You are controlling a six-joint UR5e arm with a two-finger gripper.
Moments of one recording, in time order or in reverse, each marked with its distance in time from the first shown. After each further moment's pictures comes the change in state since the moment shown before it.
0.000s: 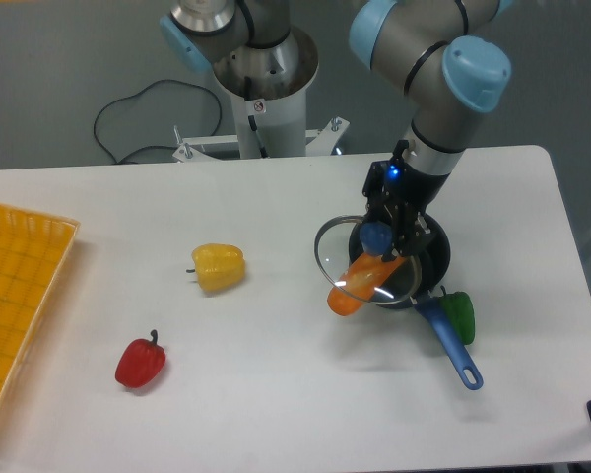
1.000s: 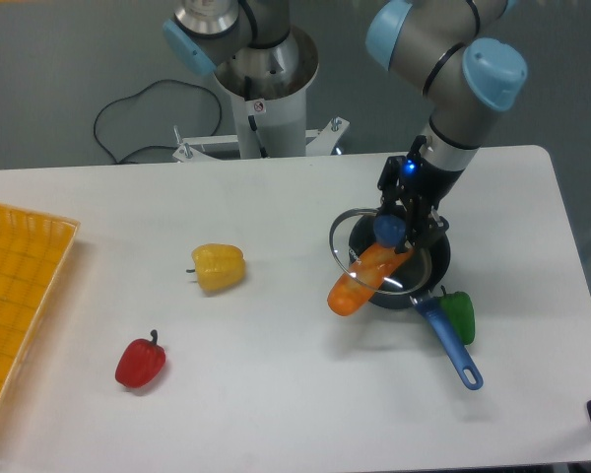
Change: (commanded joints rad) arm 0.046 -0.008 -0.049 0.002 -0.003 0.058
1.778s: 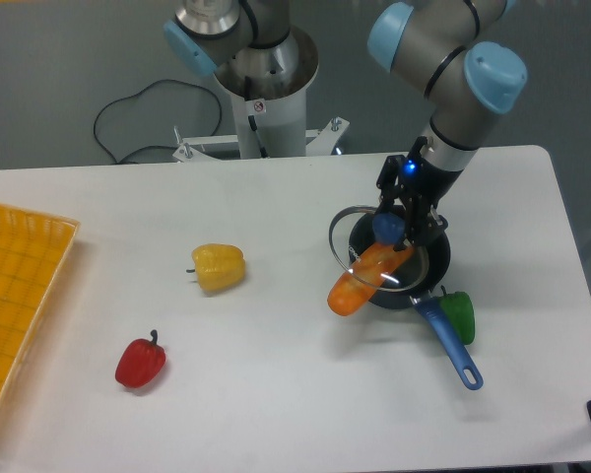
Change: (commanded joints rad) arm 0.025 -0.002 -0.006 -0.002 -0.012 0.006
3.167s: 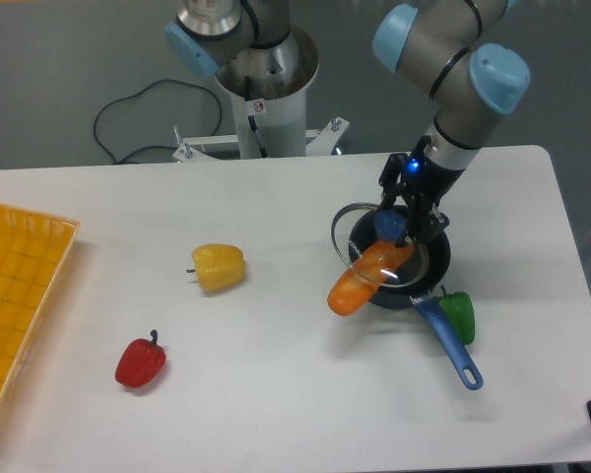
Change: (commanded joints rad) arm 0.015 -0.002 -0.025 0.000 0.006 0.029
